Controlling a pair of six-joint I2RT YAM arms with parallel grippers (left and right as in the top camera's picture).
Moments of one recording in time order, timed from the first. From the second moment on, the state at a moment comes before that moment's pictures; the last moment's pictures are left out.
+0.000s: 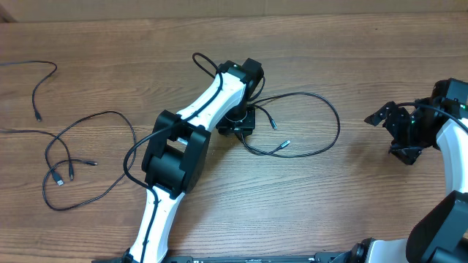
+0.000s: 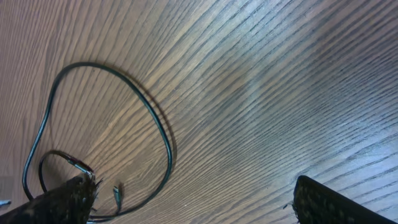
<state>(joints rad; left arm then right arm) -0.52 2.34 1.86 -1.21 0.06 -0.50 -0.40 1.58 1.16 -0.97 -0.33 0.42</state>
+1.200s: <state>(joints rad) 0.46 1.80 2.17 -1.35 0.15 -0.46 -0.40 1.58 1.16 -0.97 -0.33 0.41</state>
